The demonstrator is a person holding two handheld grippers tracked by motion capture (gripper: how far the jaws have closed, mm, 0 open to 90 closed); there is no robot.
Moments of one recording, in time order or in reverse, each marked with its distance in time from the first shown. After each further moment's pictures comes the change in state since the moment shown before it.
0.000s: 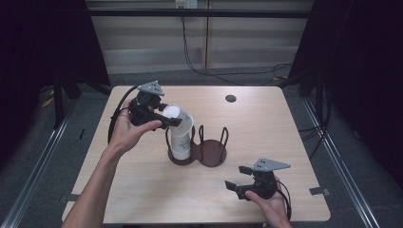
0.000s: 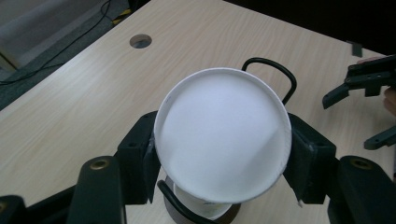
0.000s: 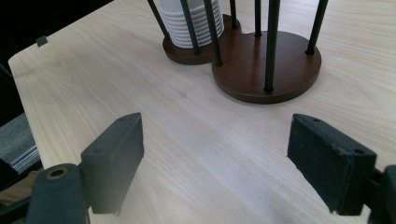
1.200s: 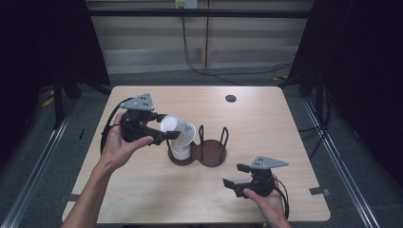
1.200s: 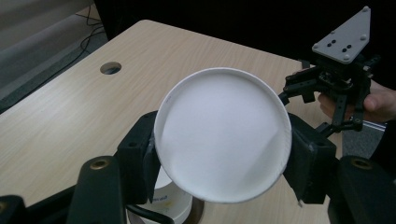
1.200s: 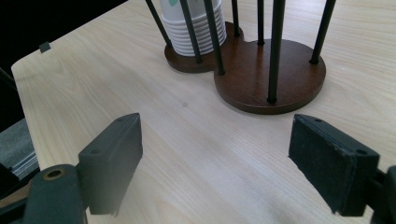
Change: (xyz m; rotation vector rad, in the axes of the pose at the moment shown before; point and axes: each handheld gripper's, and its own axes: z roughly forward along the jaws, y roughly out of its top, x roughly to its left) left arm -0.037 -0.024 -0.022 -0.141 -0.085 0.037; right arm 0.000 0.005 0.007 -0.020 0.014 0.003
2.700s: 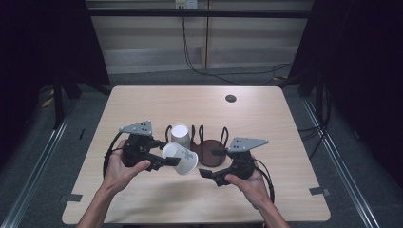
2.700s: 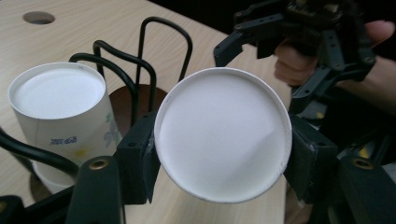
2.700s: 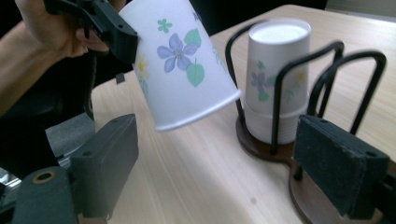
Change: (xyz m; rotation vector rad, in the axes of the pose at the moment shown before) left arm -0.013 -0.063 0.015 -0.022 -0.182 -0.151; right arm 0.038 0.079 0.024 -0.055 0.232 -0.135
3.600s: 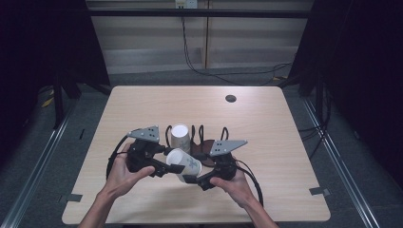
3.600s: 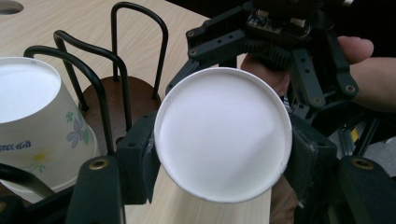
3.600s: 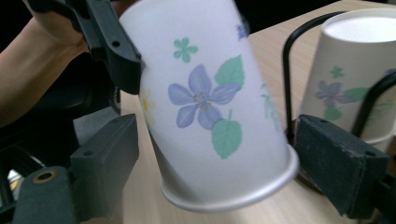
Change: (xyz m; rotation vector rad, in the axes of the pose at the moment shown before) left arm -0.018 0.005 0.015 0.083 -0.044 0.043; right arm 0.007 -0.006 0.044 0.017 0.160 -0.036
